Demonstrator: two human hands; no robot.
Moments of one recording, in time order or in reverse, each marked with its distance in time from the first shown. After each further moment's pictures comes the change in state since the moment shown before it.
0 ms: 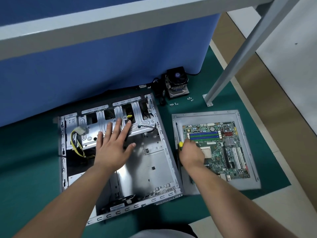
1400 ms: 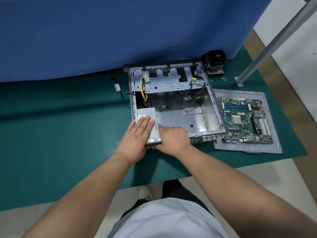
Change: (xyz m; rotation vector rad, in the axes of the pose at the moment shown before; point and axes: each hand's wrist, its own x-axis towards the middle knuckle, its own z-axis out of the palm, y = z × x) left_hand -0.211 -0.119 0.012 0.163 0.061 0.280; right_hand -0.229 -0.157 0.082 -0.441 0.242 -0.804
